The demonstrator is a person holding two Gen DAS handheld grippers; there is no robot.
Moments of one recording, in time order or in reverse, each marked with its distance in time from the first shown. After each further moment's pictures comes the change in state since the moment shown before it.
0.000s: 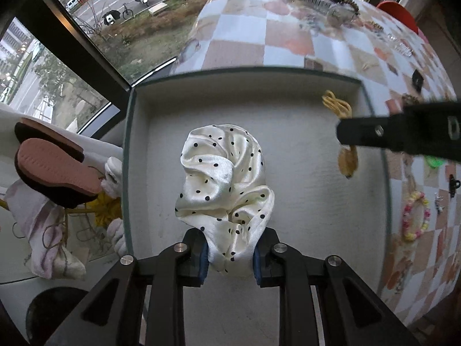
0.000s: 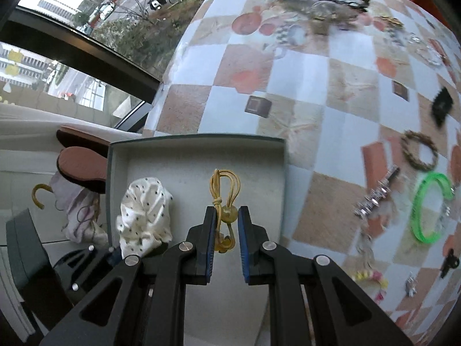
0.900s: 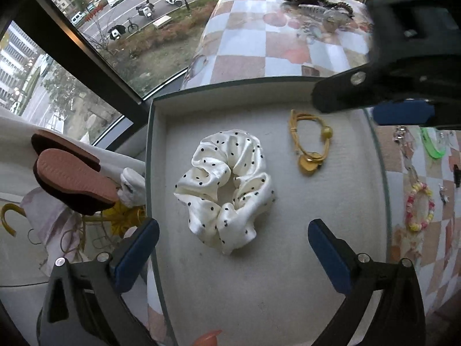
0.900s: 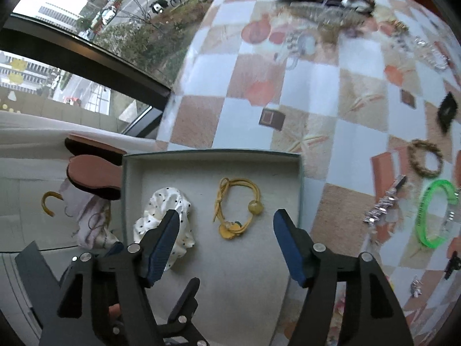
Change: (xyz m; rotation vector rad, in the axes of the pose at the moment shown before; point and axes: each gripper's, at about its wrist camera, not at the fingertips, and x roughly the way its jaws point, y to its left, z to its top) left arm -0.033 -0.011 -0.011 0.042 -0.063 0.068; right arm -0.026 0.003 0.001 0.026 -0.043 0.034
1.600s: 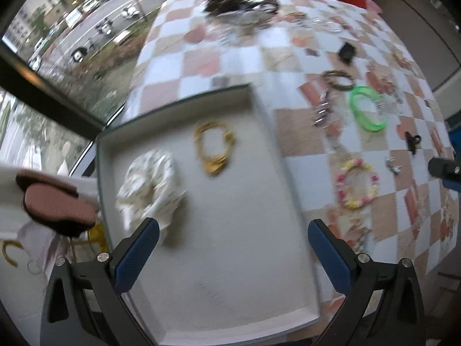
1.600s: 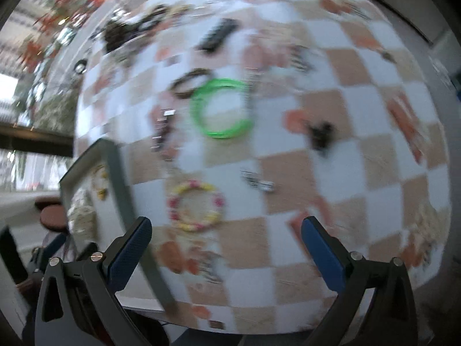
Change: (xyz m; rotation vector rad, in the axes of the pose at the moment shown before) left arm -0.040 -0.074 0.002 0.188 -0.012 -0.112; right arm -0.113 -0.192 -0.138 0.462 -0.098 -0.188
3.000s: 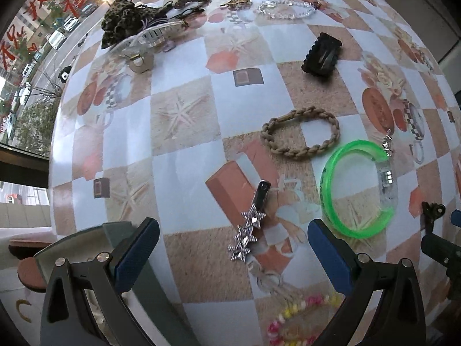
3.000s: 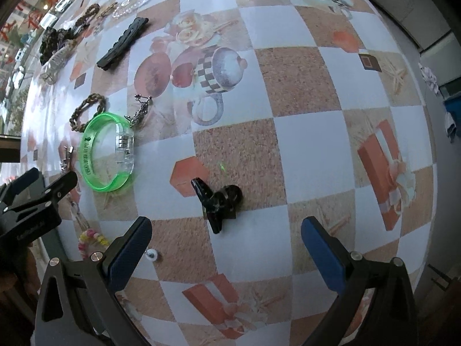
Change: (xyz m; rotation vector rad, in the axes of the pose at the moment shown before) left arm 0.104 -0.112 0.126 0.116 0.046 0.032; right arm 0.057 -0.068 0.075 -0.071 0.063 -0.134
